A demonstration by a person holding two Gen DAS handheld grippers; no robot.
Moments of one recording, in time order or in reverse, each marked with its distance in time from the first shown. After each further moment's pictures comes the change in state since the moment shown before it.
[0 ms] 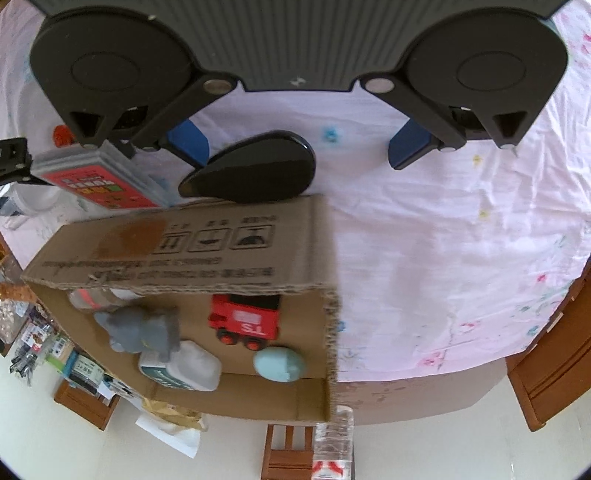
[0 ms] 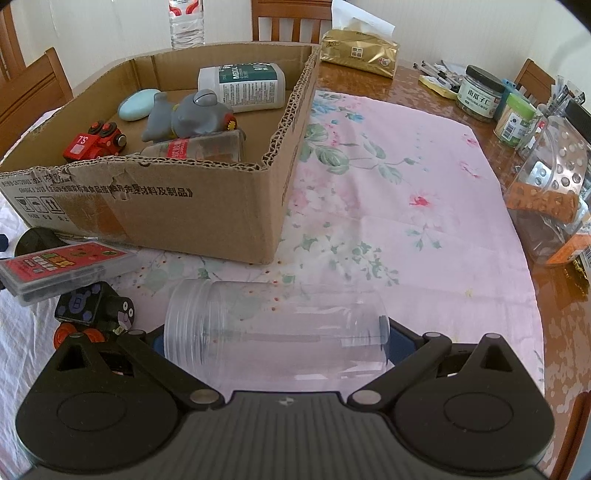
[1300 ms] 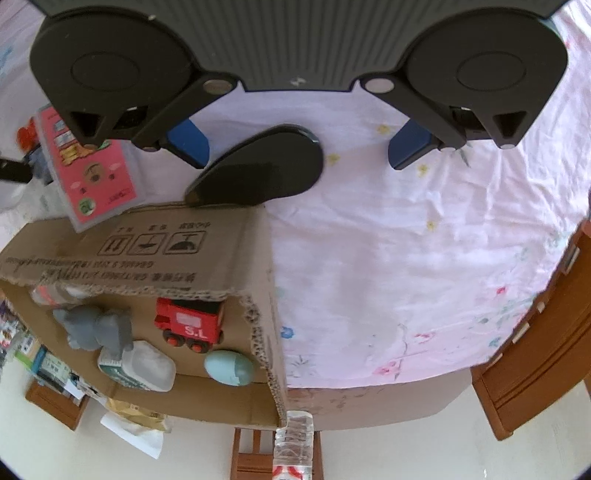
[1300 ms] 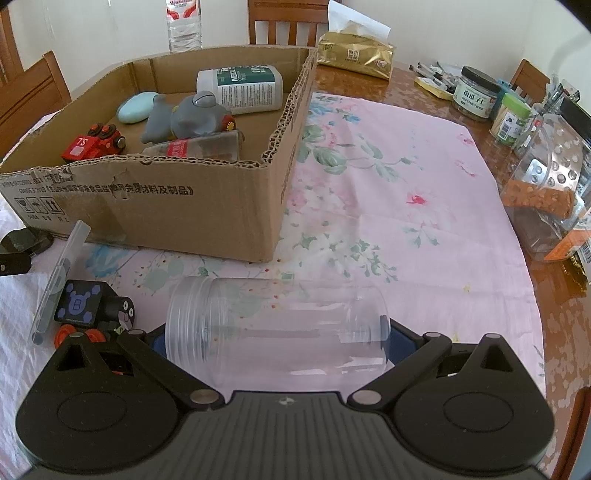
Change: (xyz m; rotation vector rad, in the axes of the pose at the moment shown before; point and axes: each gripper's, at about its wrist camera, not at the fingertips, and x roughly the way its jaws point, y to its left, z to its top) left arm 0.001 0.017 -0.001 -0.048 0.017 0.081; right arm -0.002 0.001 -0.004 0.008 -0.020 -0.008
